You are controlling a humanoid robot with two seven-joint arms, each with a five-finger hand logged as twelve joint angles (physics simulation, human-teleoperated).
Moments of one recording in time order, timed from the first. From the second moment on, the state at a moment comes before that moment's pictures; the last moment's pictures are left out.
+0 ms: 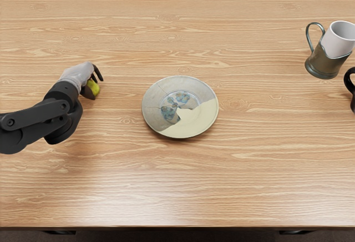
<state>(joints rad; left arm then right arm) -1.02 0.44 -0.08 -1.16 1.24 0.35 0.61 -0.06 0.00 0.08 0.26 -0.14 -0.03 0.08</state>
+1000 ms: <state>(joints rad) -1.12 0.48 -0.24 -1.16 0.87 0.06 0.61 -0.06 0.00 0.08 0.26 -0.14 -0.03 0.08</state>
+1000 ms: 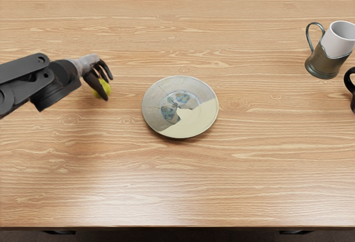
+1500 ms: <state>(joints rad) -1.15 0.42 -0.45 -1.16 0.76 -0.24 0.61 -0.06 0.00 0.08 0.26 -0.14 -0.03 0.08</state>
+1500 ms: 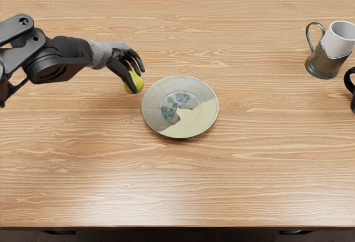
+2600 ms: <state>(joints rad) -0.93 0.56 -0.75 -1.16 0.06 -0.60 0.61 -0.06 0.00 0.09 0.26 -0.14 -0.03 0.08</state>
